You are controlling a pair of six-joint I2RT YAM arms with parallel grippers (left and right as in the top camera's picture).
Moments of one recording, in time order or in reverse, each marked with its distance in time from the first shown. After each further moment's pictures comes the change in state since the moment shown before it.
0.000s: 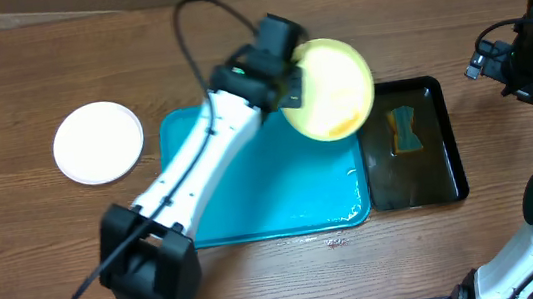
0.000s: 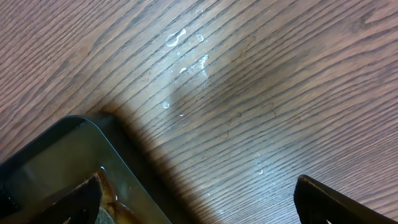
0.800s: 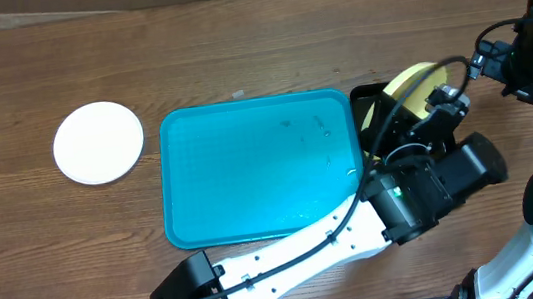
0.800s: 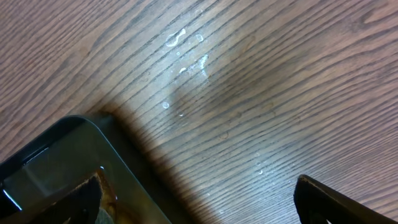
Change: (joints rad) left arm -0.611 0.000 0.000 0.285 -1.002 0.409; right arm 0.000 0.000 0.000 0.000 0.000 0.000
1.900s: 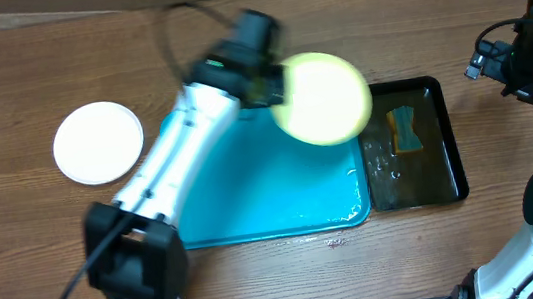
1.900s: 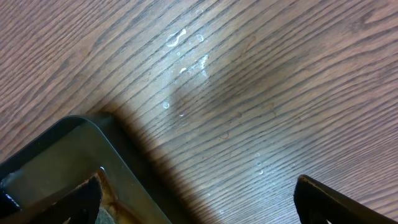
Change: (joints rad) left arm 0.823 0.000 0.004 -0.385 1.258 -0.443; right arm 0.000 0.000 0.000 0.000 0.000 0.000
